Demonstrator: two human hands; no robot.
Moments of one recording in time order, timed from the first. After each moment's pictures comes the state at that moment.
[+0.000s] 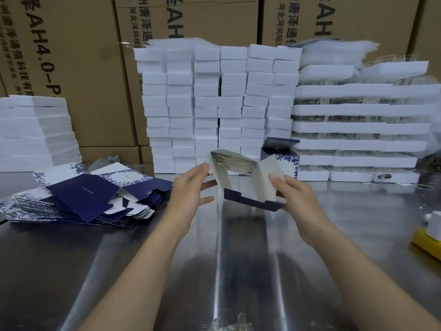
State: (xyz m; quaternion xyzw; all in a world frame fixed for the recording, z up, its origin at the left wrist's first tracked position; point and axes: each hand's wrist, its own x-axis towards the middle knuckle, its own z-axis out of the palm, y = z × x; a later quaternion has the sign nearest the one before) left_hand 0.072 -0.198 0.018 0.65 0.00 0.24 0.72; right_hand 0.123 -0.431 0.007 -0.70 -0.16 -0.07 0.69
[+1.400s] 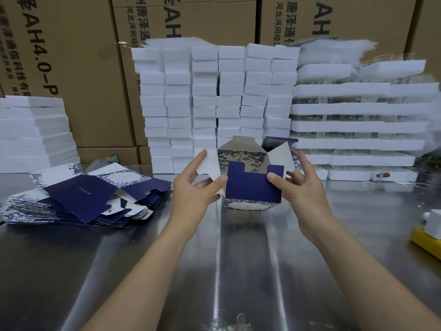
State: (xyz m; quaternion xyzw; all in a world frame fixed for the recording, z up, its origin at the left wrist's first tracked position) left_hand 0.061 -0.220 0.017 0.66 -0.06 0.31 0.68; right_hand 0.132 -0.434 0.009 -0.63 -0.17 -0.12 0.75
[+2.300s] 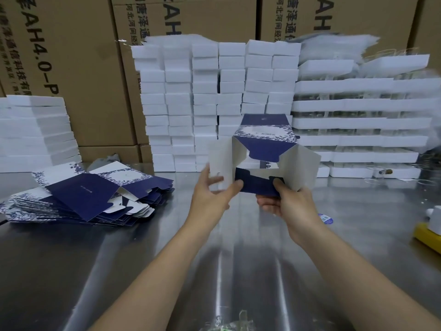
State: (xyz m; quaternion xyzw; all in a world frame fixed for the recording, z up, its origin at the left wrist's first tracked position) left_hand 0.074 -0.235 -0.001 0.72 0.01 0.26 0.64; right_hand 0.115 -0.409 0.001 -0.63 -0.08 -0.07 0.77
